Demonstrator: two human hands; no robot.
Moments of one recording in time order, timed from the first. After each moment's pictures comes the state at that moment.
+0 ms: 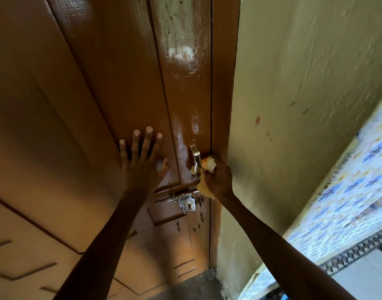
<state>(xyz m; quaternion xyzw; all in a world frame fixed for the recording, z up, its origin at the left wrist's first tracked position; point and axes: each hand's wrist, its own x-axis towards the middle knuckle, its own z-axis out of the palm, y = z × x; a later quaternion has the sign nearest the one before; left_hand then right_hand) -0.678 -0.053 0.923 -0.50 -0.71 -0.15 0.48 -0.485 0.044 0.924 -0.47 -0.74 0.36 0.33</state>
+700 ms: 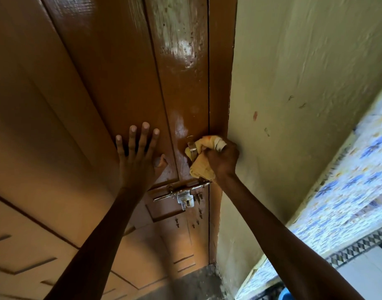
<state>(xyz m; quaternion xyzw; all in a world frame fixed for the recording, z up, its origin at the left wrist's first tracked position) -0.679 -0.051 0.922 -0.50 -0.71 -0.14 0.48 -0.495 0.067 0.952 -0.43 -0.61 0.47 0.48</state>
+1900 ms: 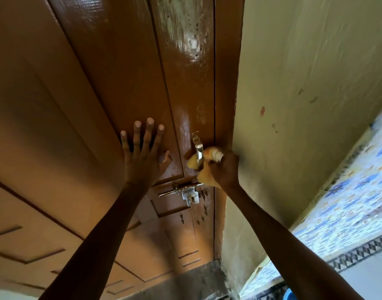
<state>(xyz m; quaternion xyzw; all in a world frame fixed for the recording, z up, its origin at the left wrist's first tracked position) -0.679 -0.052 0.922 -0.49 -0.71 -0.13 0.48 -0.487 0.065 0.918 -0.42 -0.70 0.41 0.41</state>
